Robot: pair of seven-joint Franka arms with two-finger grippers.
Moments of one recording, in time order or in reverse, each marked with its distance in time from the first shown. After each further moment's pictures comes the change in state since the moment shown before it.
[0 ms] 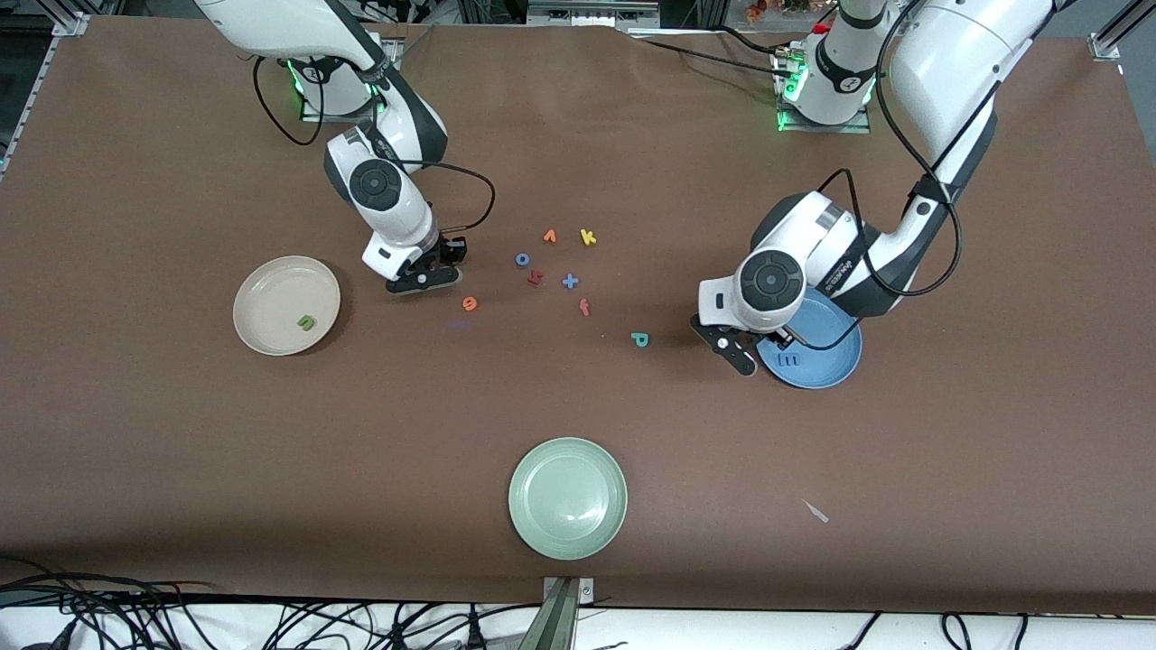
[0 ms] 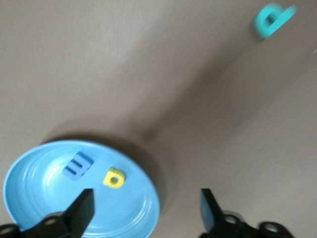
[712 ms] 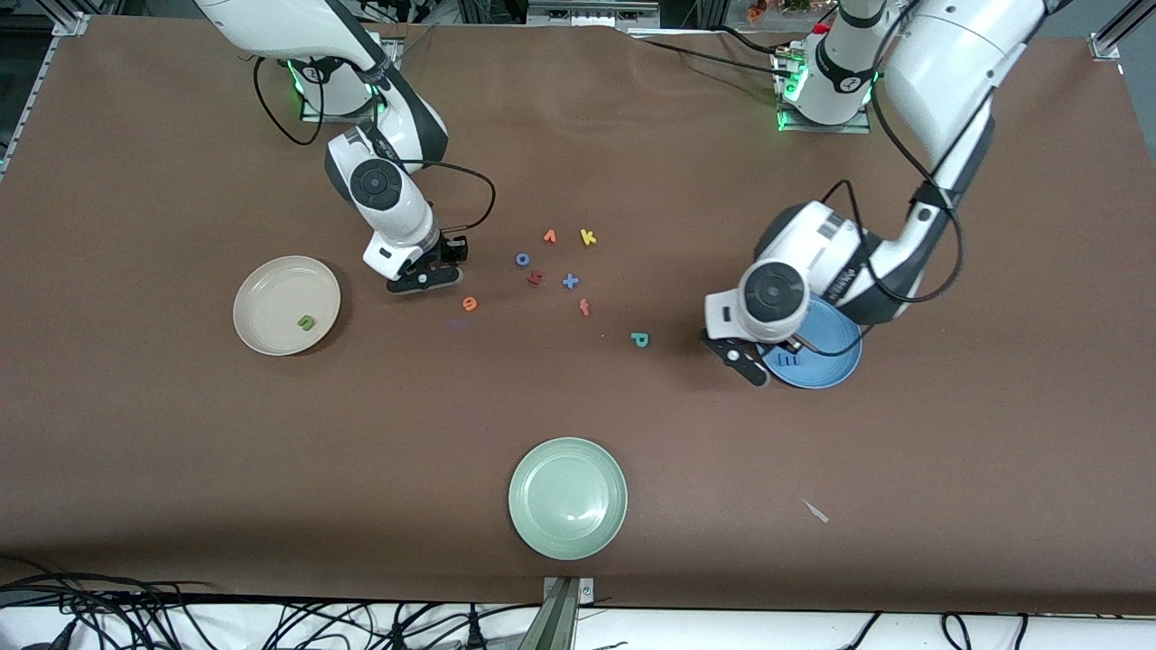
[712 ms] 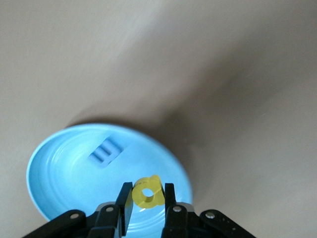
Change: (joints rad) left arm -0.017 0.015 0.104 -0.008 0.036 -0.008 -0.003; right arm 0.000 0.003 0.001 -0.021 0.000 0.051 0.004
